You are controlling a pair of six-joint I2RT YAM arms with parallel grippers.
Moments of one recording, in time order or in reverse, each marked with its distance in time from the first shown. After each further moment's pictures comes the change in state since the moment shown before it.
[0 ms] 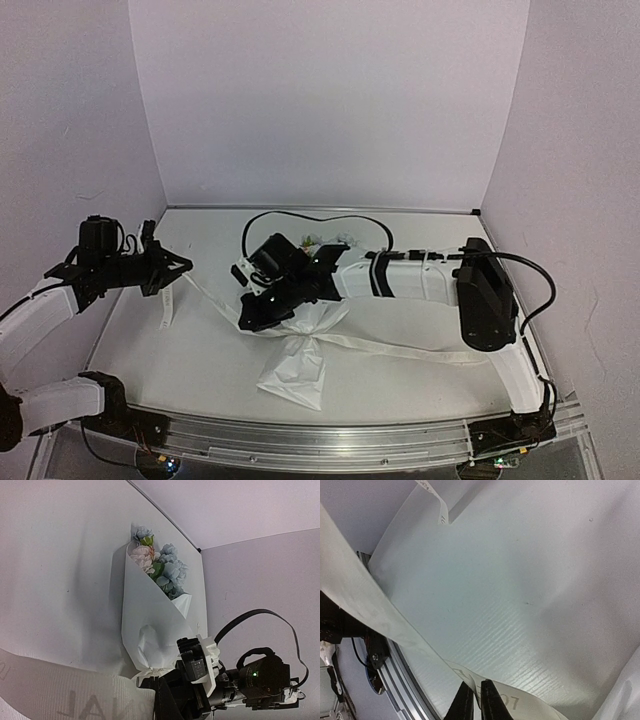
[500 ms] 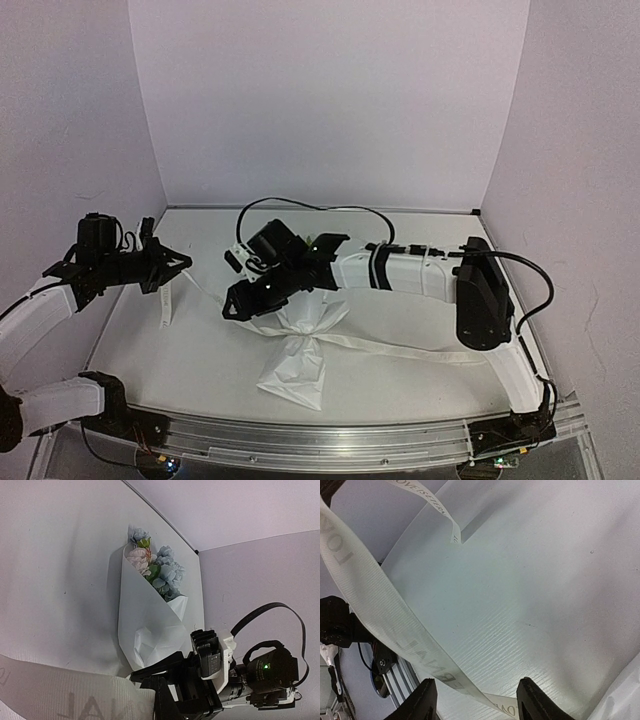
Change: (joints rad) left arm 0.000 -0.004 0.012 0.000 0.001 -0.014; right arm -0.017 0.022 0.099 -0.022 -0.015 -0.046
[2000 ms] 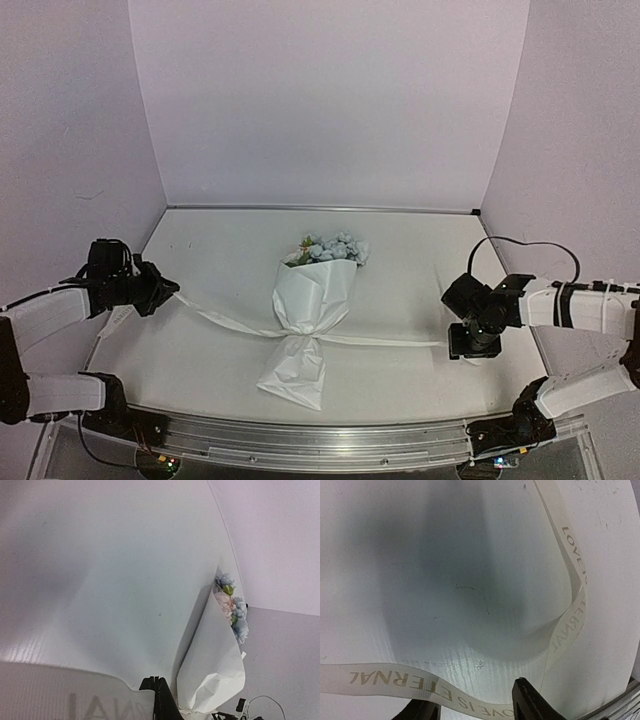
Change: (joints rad) left arm 0.121 0.146 -0.164 0.094 -0.206 -0.129; right arm -0.430 -1.059 -1.373 -0.328 0.583 0.277
